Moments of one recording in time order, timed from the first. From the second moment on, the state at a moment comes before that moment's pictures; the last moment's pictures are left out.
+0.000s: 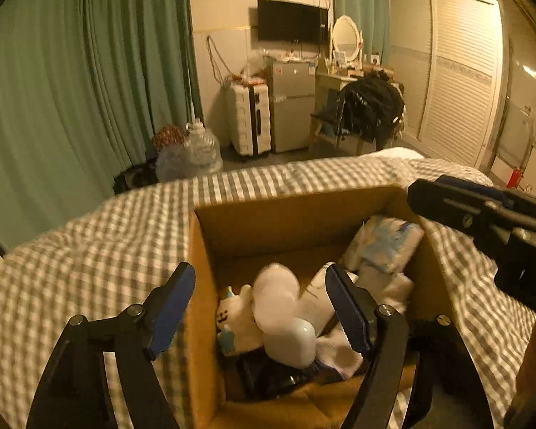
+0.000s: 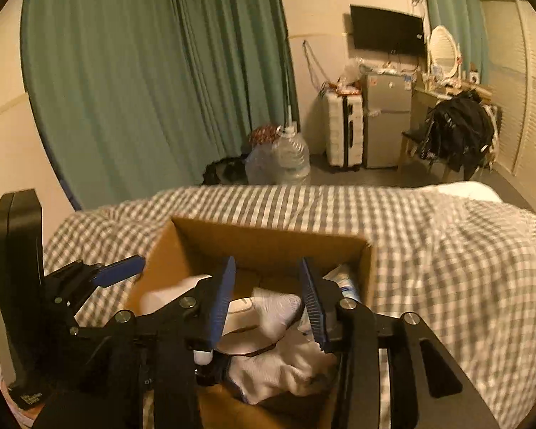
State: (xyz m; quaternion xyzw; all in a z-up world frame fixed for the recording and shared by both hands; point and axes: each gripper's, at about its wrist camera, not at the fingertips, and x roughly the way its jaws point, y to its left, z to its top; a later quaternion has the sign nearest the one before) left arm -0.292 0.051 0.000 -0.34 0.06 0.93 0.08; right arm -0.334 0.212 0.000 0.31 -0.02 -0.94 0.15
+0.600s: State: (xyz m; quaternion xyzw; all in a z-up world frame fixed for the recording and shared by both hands) left arm -0.124 0.038 0.191 -0.15 0.07 0.98 0.06; right arm -0.150 0.231 0.189 0.16 0.01 -0.98 0.10
